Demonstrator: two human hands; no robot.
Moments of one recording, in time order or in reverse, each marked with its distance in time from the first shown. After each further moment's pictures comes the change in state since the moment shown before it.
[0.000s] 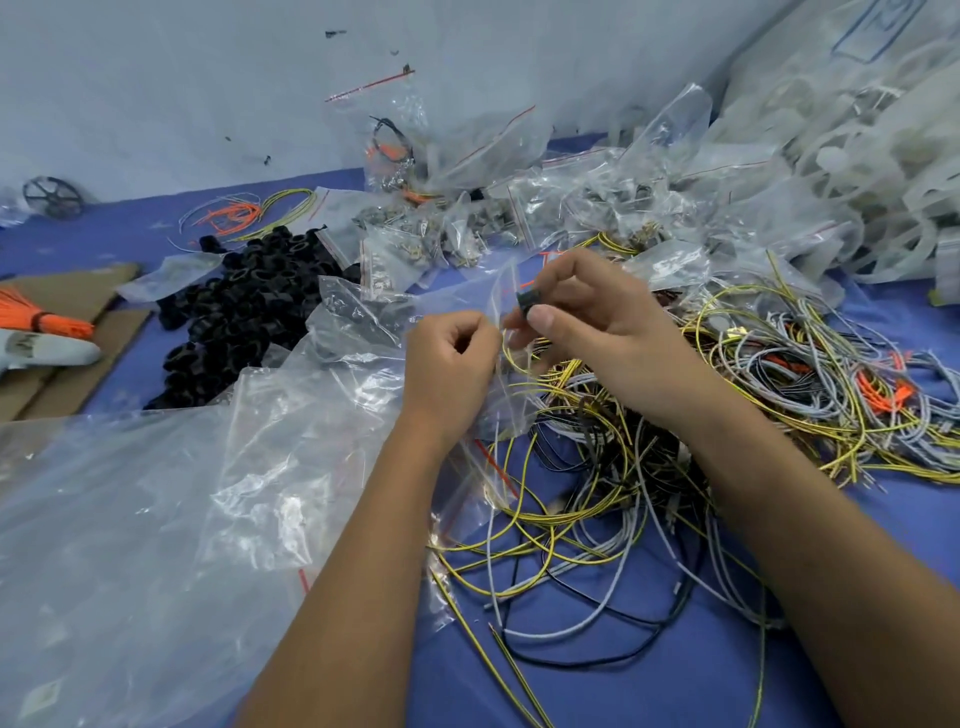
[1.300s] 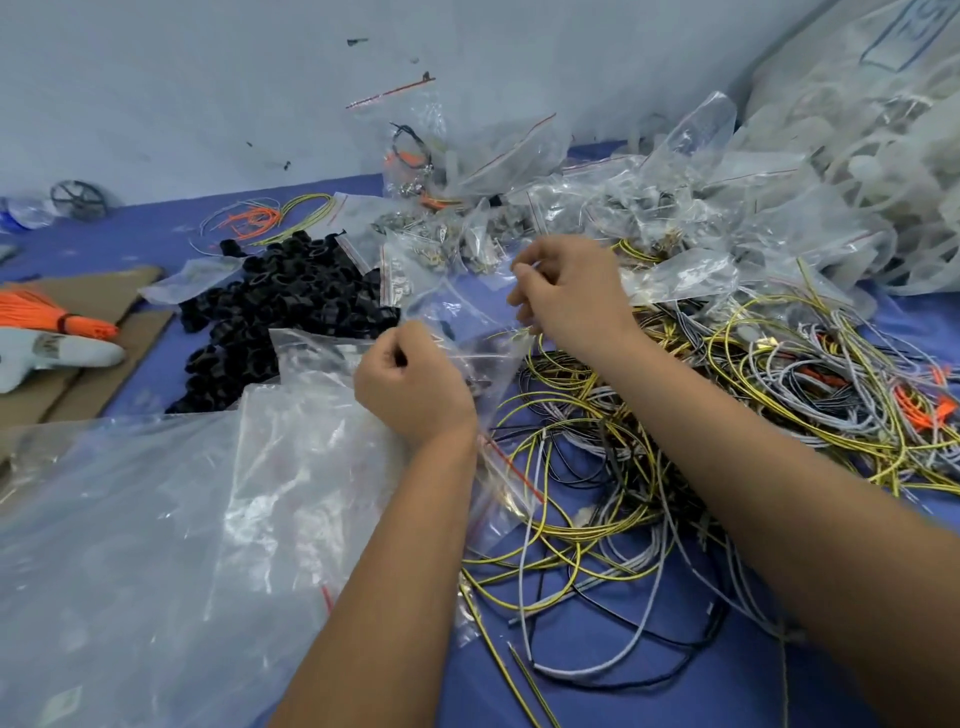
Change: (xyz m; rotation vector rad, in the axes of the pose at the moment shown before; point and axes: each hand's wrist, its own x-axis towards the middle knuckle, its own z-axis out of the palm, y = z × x) left_hand 0.006 -0.001 -0.002 -0.211 0.819 -0.138; right_hand 0.082 0.031 0.024 -0.444 0.341 0.116
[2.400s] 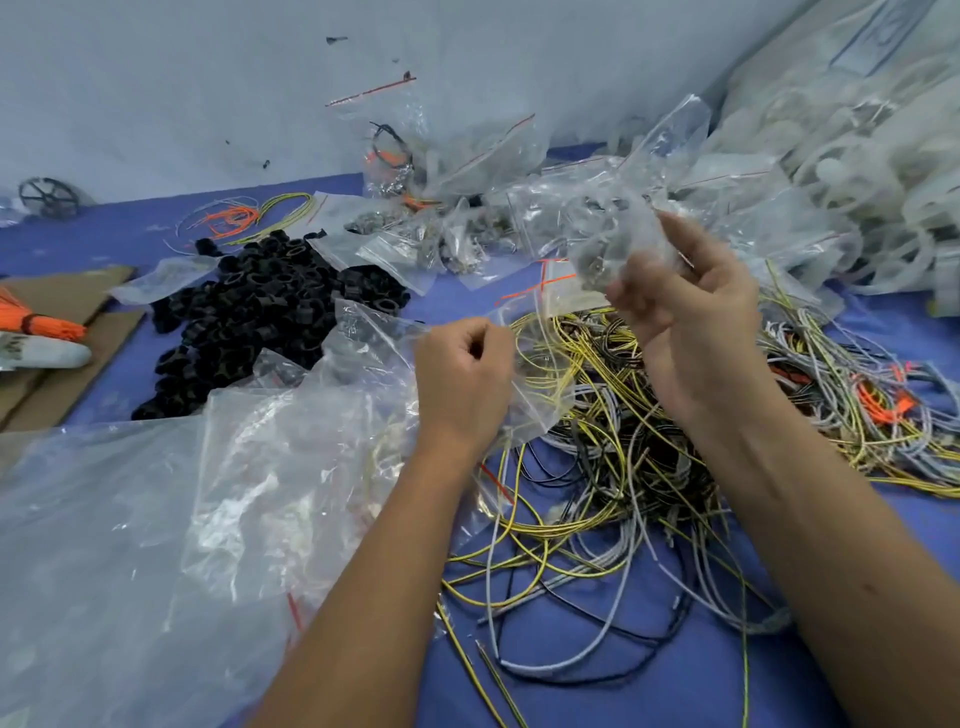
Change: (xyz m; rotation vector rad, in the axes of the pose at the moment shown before) left_hand -0.026 0.004 0.008 0.175 -0.713 0.166; right_hand -0.060 -0.001 -0.078 1.072 0.239 0.145
